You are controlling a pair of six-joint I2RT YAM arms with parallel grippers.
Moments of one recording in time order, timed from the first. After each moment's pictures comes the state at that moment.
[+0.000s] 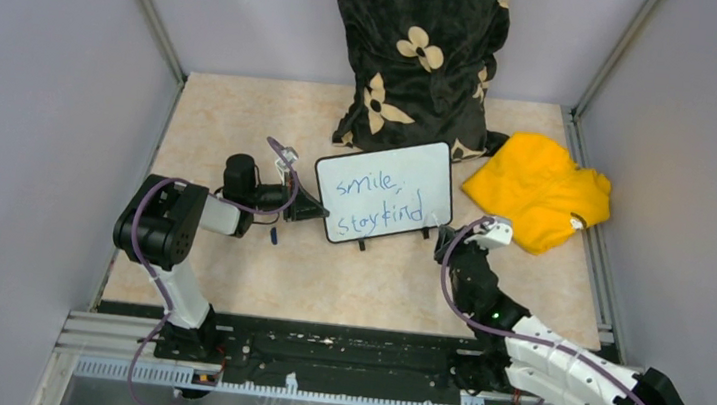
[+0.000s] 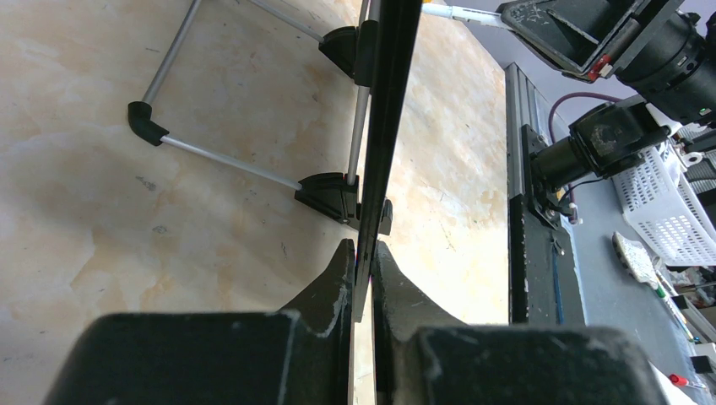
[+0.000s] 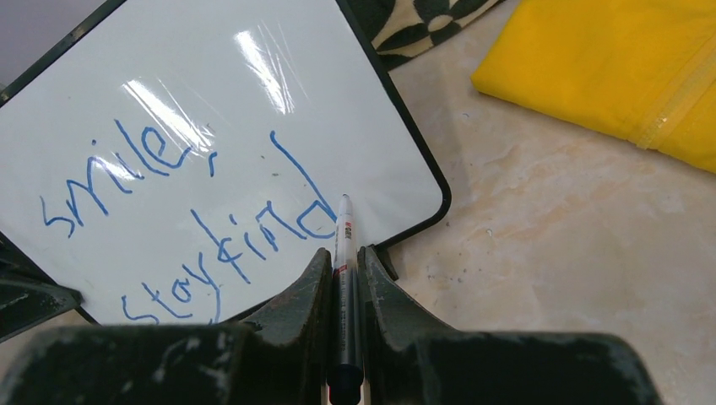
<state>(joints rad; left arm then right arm) -0.19 1.79 0.59 0.93 1.13 -0.40 0.80 0.72 0.20 0.32 0.74 0.58</state>
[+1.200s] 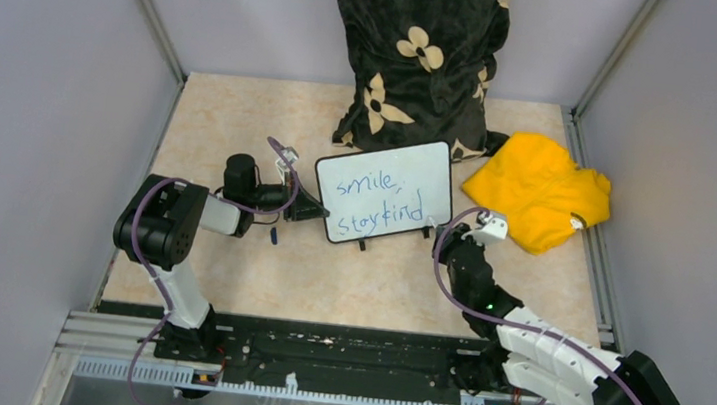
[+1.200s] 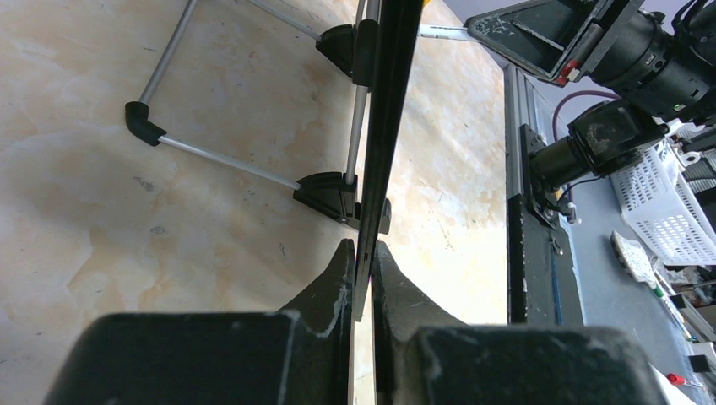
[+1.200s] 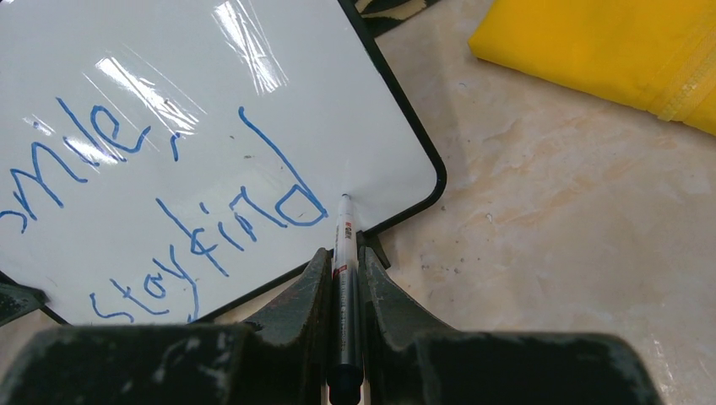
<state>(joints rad) -0.19 1.79 0.59 0.93 1.13 -0.40 0.72 0.86 0.21 0.38 0.63 0.63</state>
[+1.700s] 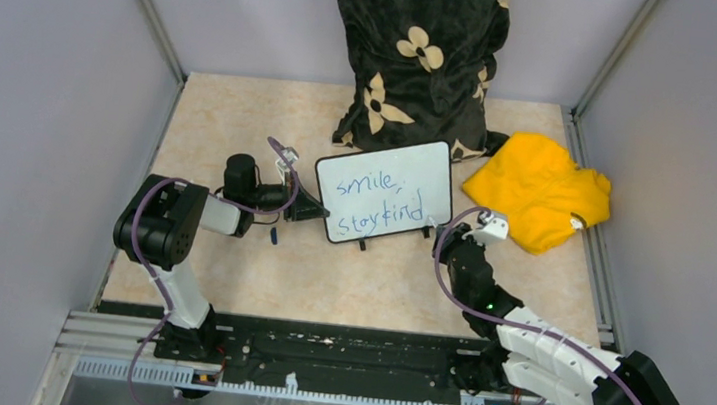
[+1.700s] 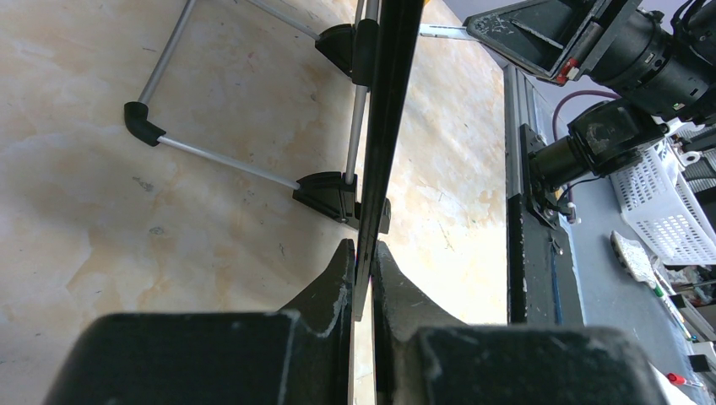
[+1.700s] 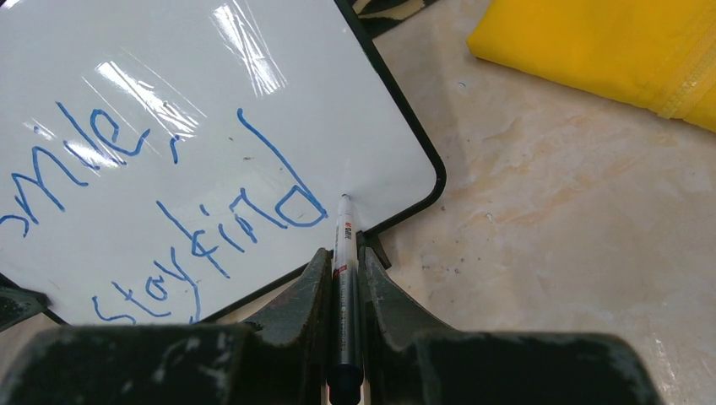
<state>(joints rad) -0.19 1.79 0.59 0.93 1.13 -0.40 0.72 0.87 0.21 0.38 0.63 0.63</state>
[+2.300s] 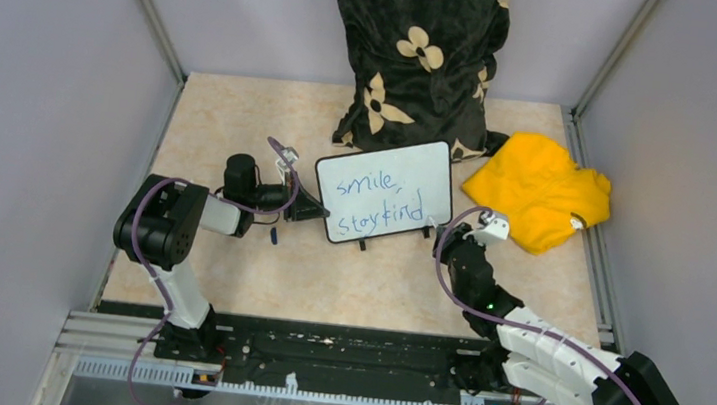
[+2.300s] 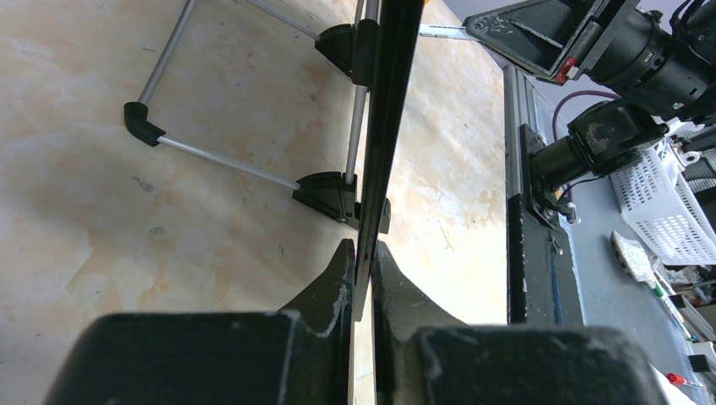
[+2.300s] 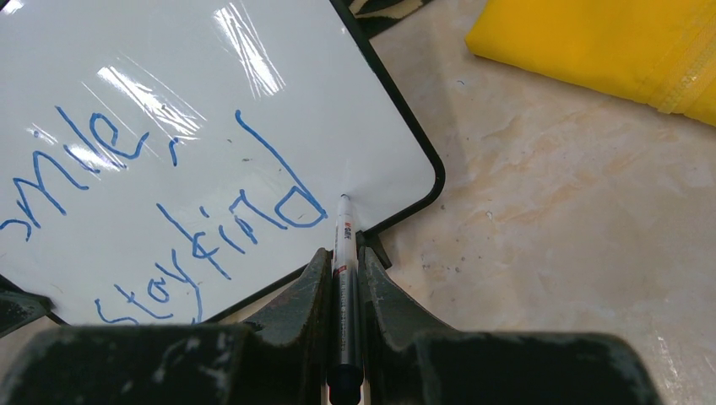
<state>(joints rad) -0.19 1.79 0.59 0.93 1.13 -0.40 0.71 0.86 0.21 0.37 0.63 0.65</state>
